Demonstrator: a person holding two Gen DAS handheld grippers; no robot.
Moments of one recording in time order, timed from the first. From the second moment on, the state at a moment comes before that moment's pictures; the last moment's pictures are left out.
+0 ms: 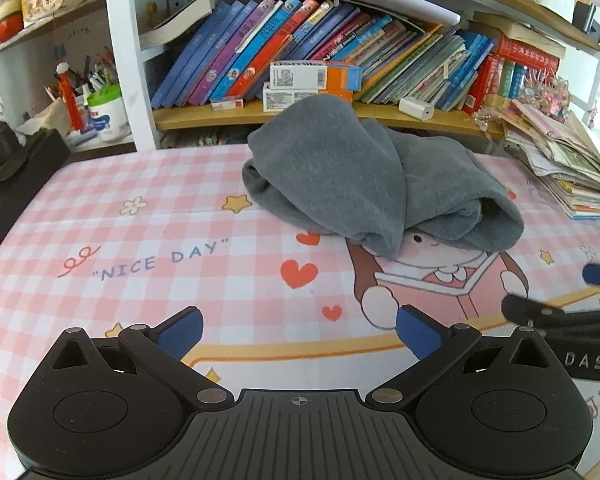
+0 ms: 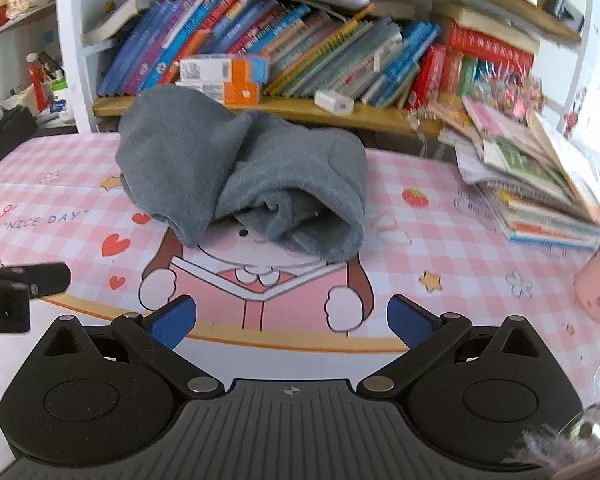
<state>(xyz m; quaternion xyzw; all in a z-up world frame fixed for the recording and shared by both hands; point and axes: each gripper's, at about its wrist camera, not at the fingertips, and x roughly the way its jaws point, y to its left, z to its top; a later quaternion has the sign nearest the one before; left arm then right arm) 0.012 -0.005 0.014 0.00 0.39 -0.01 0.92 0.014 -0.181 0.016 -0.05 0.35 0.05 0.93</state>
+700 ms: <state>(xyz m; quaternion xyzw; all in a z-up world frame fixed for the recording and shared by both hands) -0.001 -0.023 0.023 0.02 0.39 -0.04 0.92 -0.019 -0.184 0.023 -0.07 0.34 0.05 0.94</state>
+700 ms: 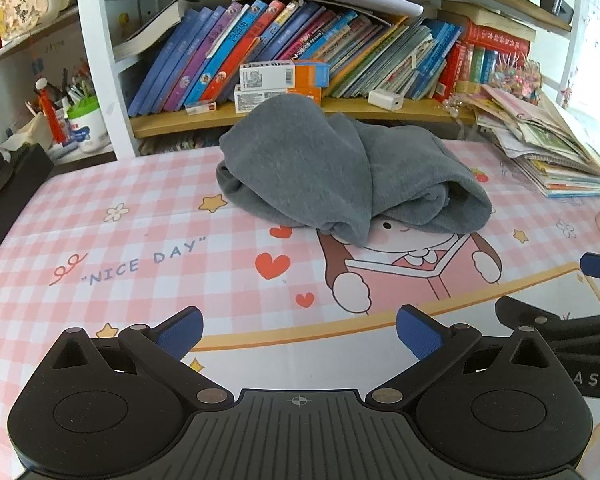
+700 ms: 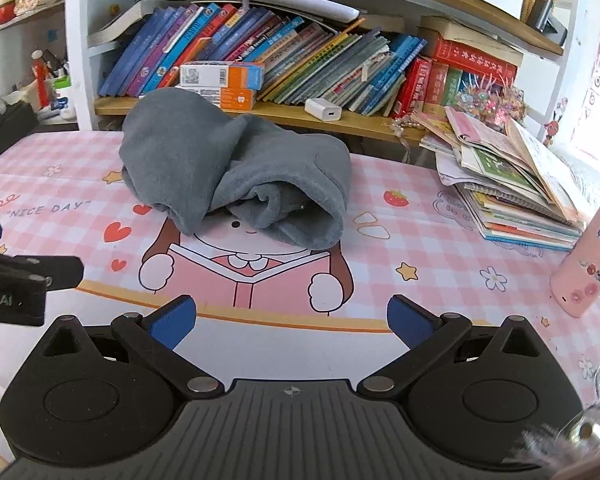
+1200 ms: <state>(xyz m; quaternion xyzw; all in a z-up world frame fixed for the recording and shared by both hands) -0.014 -0.047 0.017 0.00 0.39 0.00 0.92 -0.009 -0.215 0.020 -0.06 0.34 0.11 0.93</state>
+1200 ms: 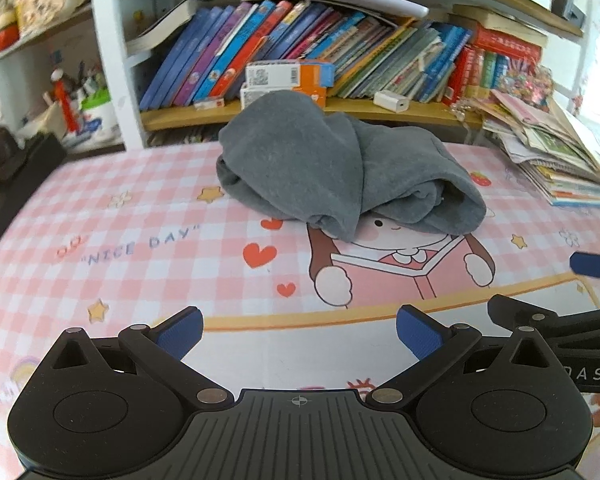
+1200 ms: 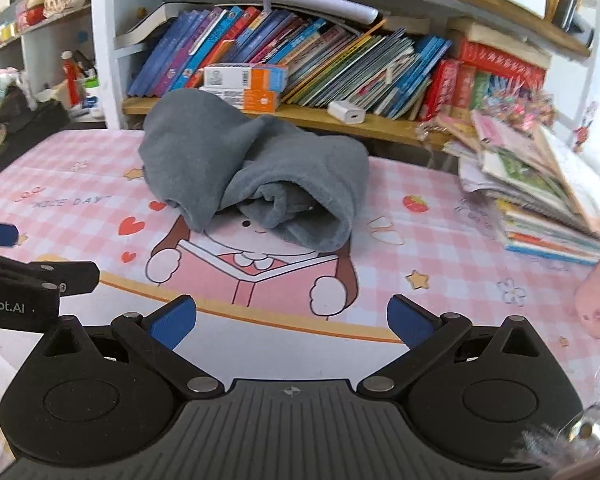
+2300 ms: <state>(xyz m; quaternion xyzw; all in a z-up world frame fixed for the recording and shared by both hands) -0.066 -0.022 0.039 -0.03 0.34 0.06 0.94 0.098 -0.224 -0.001 -0.07 0.34 0.20 0.92</state>
